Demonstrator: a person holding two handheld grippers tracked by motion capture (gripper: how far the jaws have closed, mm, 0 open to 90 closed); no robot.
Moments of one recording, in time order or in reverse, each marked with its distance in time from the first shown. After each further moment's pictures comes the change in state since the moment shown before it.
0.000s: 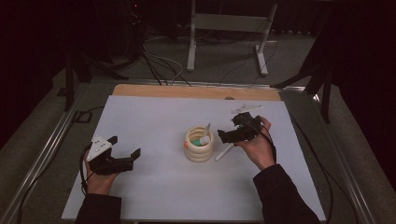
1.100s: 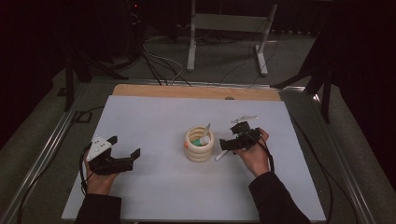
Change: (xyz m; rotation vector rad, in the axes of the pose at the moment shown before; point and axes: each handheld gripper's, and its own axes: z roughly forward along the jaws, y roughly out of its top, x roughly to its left) left arm 0.000 0.000 -0.001 -0.003 0.000 0.000; right arm -0.001 -0.036 0.035 0.103 -0.071 0.085
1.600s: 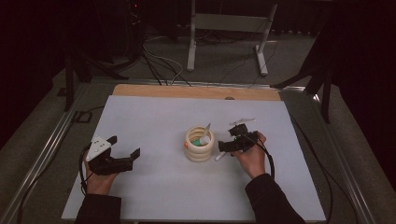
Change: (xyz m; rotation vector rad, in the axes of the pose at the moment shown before) left arm 0.000 0.000 0.000 -0.002 0.000 0.000; right arm 0.004 -0.007 0.013 0.022 -0.011 0.047
